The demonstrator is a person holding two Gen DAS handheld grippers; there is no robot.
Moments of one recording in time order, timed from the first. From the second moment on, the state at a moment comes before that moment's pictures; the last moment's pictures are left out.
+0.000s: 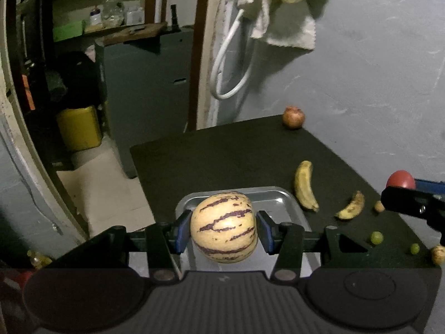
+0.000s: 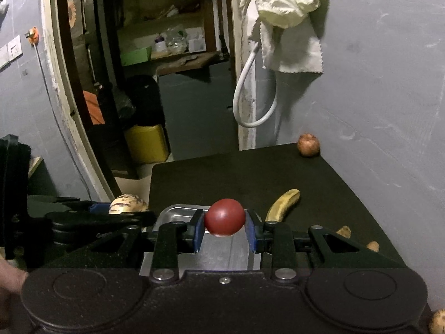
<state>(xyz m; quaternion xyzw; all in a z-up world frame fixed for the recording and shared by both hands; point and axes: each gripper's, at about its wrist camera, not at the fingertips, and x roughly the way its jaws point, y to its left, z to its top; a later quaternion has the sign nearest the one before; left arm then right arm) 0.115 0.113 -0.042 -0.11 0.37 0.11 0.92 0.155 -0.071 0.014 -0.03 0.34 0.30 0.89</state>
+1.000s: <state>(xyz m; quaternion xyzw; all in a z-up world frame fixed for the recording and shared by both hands) 0.200 0.154 -0.150 -0.11 0.44 0.08 0.89 0.272 0.027 -0.140 -0.10 0.46 0.28 0.84</state>
